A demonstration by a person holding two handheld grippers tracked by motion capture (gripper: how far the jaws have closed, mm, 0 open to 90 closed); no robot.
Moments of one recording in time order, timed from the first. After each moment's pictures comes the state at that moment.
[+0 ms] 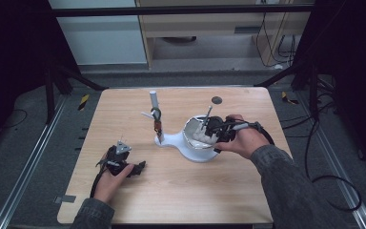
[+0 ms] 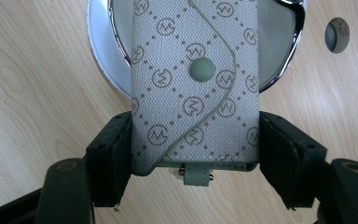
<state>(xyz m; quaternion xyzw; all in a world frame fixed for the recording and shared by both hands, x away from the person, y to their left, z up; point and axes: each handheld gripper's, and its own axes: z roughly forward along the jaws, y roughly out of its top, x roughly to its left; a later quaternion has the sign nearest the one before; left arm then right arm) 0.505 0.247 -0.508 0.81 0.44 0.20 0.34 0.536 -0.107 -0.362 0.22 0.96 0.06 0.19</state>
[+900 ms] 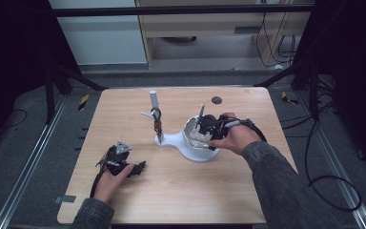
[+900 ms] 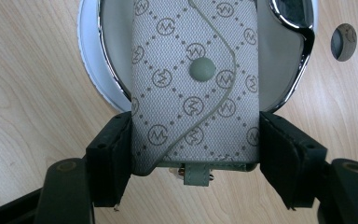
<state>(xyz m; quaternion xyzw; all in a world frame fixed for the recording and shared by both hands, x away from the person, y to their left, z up) 0.505 0.246 -0.508 0.81 0.44 0.20 0.34 0.551 -0.091 -0.372 0.22 0.96 0.05 0.18</state>
